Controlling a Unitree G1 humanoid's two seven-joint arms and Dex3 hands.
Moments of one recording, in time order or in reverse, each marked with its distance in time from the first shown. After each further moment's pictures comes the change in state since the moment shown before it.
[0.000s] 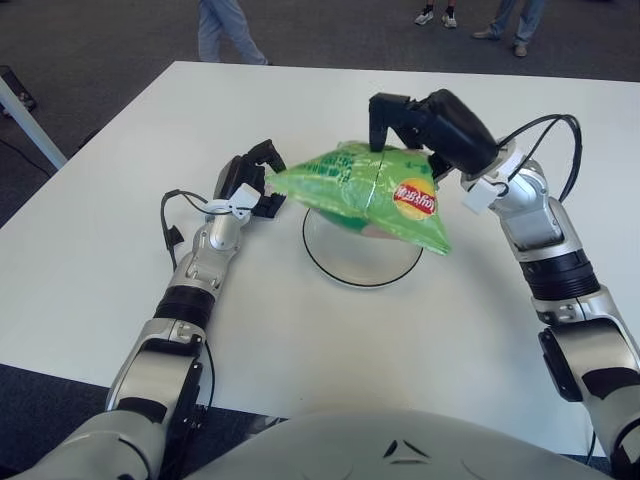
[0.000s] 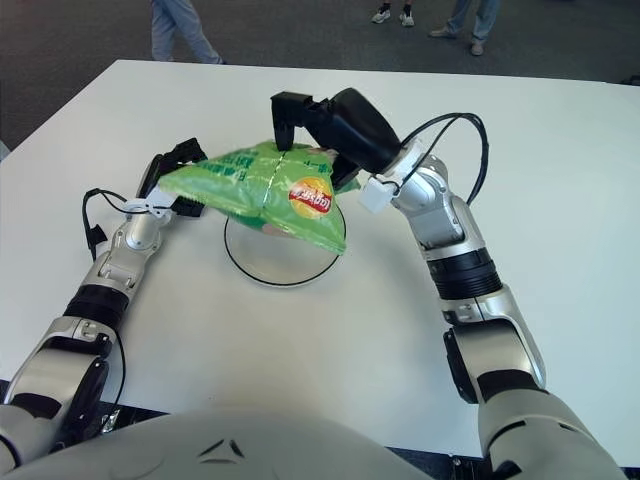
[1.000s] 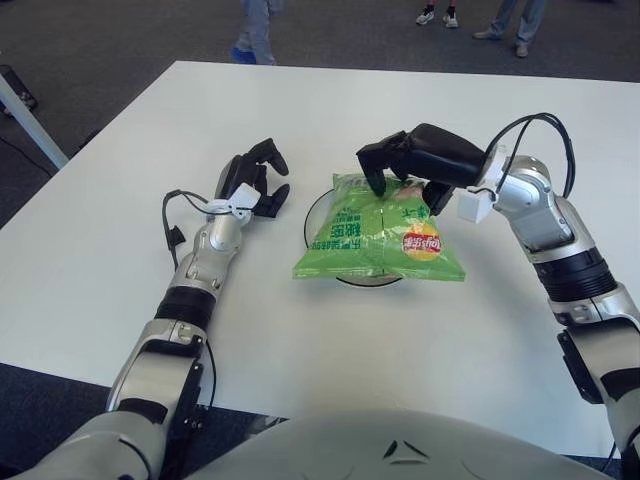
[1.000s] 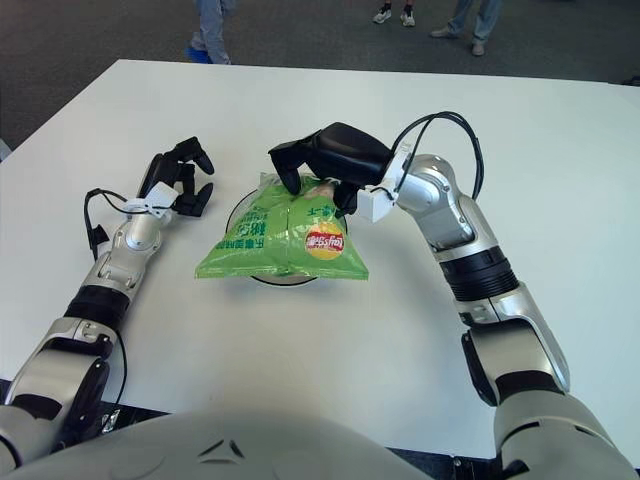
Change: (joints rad) left arm 0.008 -0.003 0.001 -0.016 -0.020 -0.018 -0.012; right arm -0.001 -0.093 0.048 0.012 -0.006 0.043 0.255
